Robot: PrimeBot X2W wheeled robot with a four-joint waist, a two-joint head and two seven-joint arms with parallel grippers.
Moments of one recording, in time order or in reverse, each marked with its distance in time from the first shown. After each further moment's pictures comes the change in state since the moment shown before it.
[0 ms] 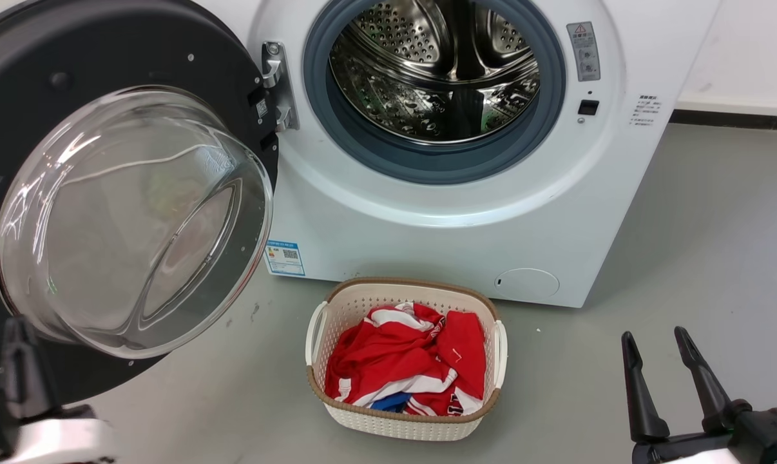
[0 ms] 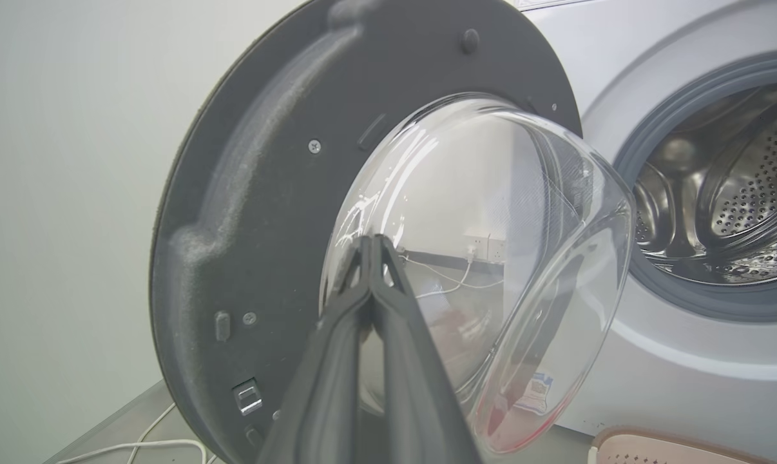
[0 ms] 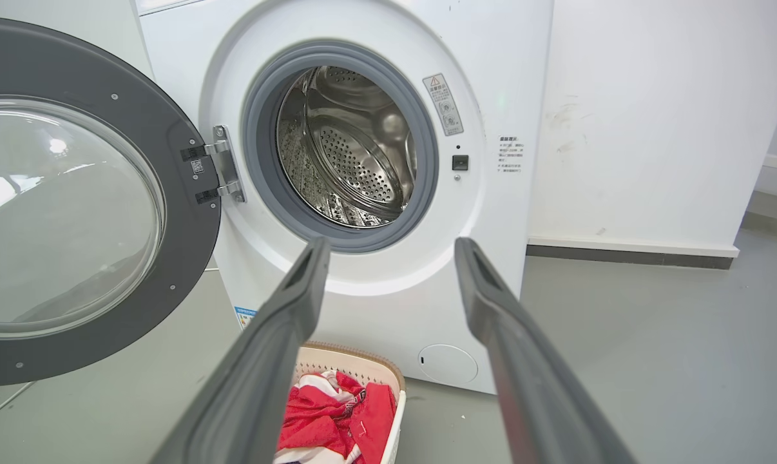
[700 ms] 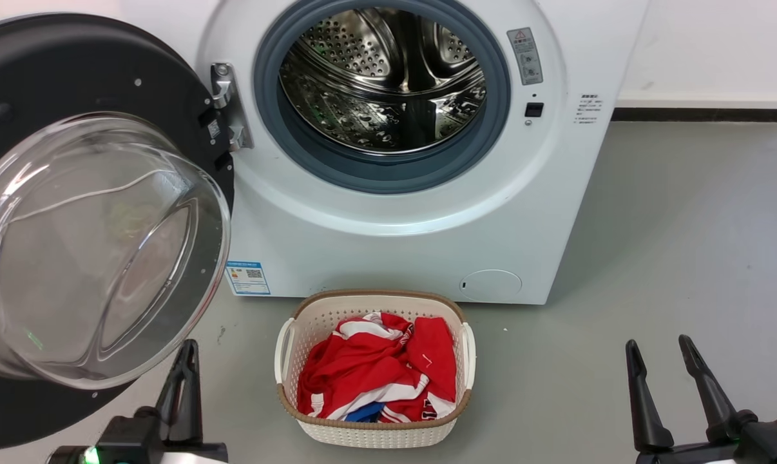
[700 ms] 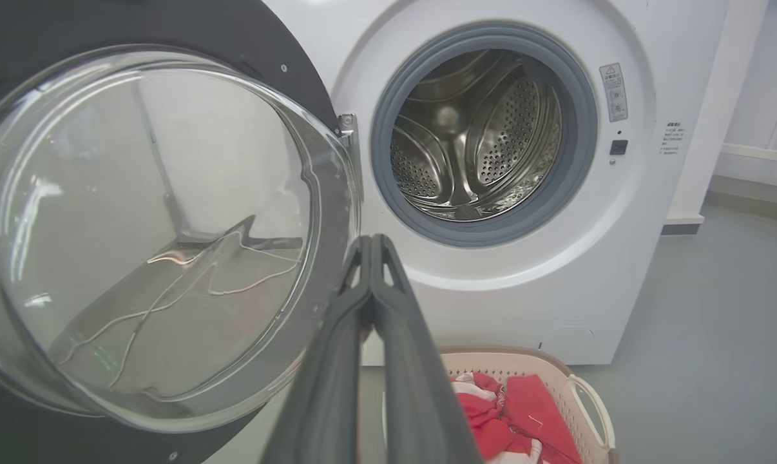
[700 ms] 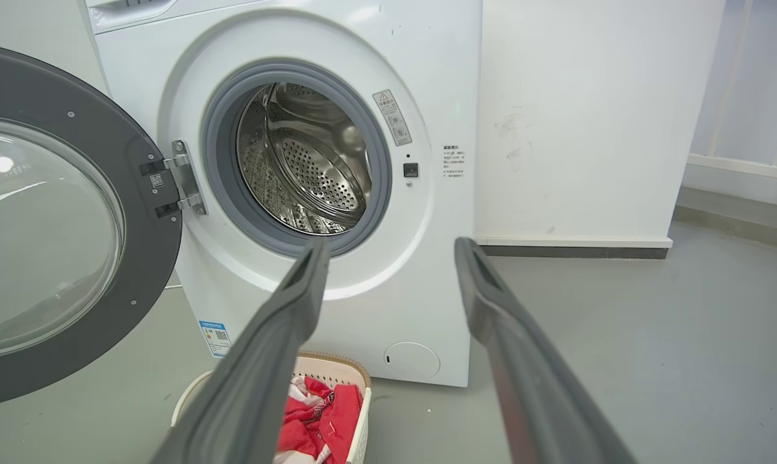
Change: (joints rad) left arm 0.128 -0.044 -0.319 -0.052 -0.014 -0.024 0.000; right arm 0.036 0.000 -0.008 -0.034 0.003 0.000 0.000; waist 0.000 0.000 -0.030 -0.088
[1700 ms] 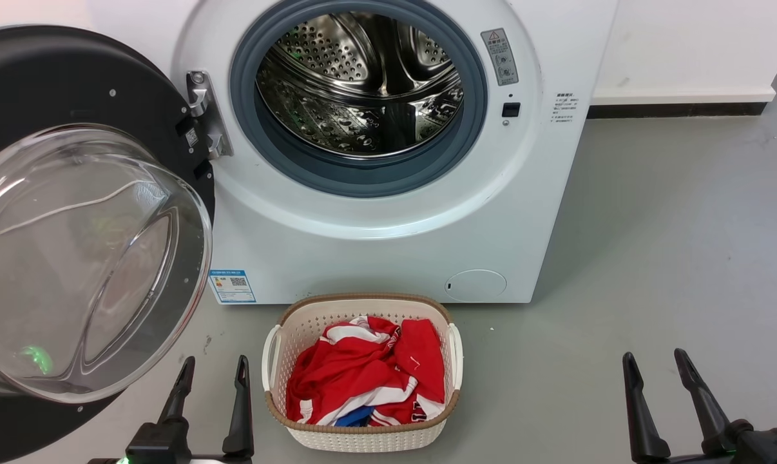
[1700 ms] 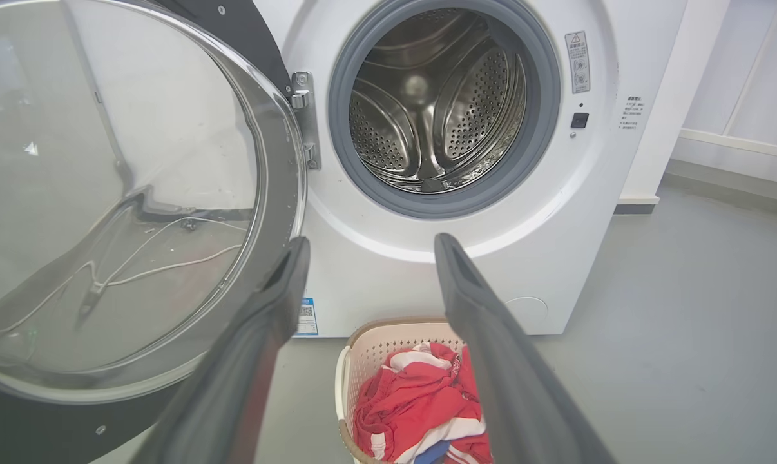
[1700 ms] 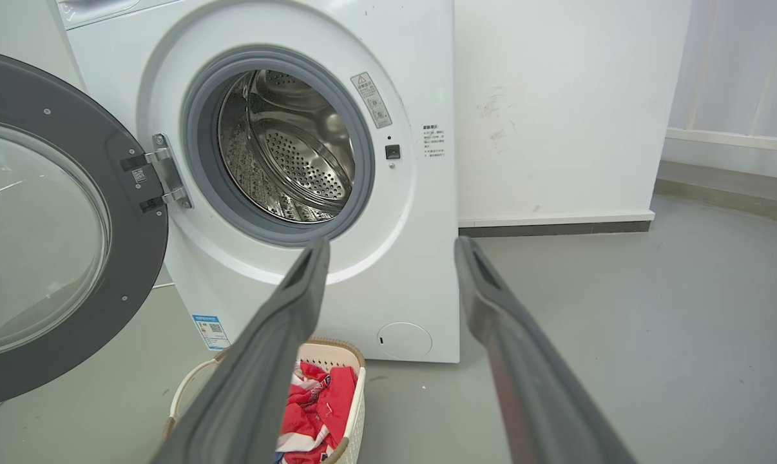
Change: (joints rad) left arm 0.008 -0.002 -0.093 0.074 -0.051 0.053 0.000; right arm 0.020 0.000 0.008 0.023 0.027 0.000 0.000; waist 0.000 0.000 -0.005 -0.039
